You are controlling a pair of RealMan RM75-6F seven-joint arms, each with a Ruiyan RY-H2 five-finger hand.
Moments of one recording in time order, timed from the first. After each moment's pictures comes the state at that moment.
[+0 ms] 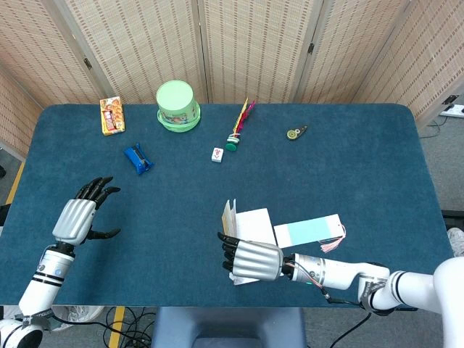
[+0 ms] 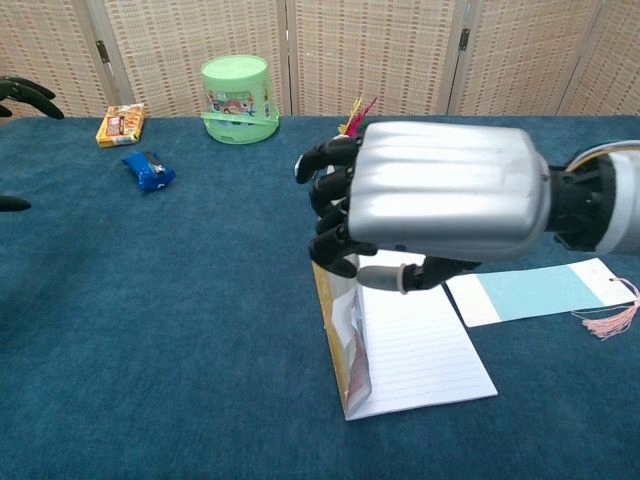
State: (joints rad) left arm -0.45 -1.22 -0.13 -1.60 1.37 1.20 -0.02; right arm 0.93 -1.43 -0.08 -1.40 -2.08 1.19 -0.26
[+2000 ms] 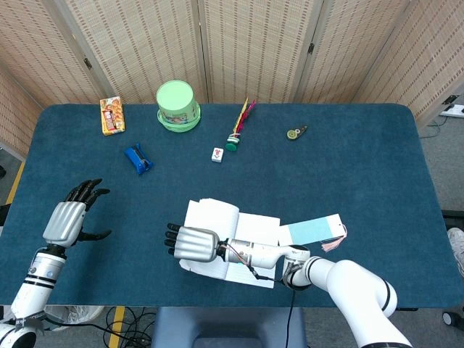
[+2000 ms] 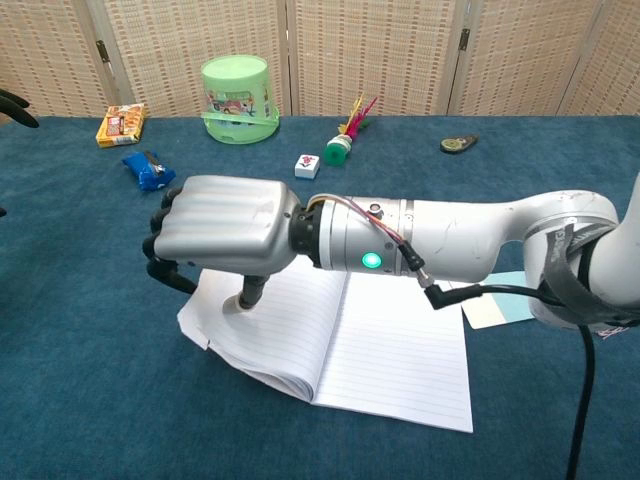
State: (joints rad) left arm -0.42 -1.21 -0.13 -1.57 1.36 1.20 -0.04; right arm 1.20 -1.95 0.00 -0.79 -1.91 1.08 0.04
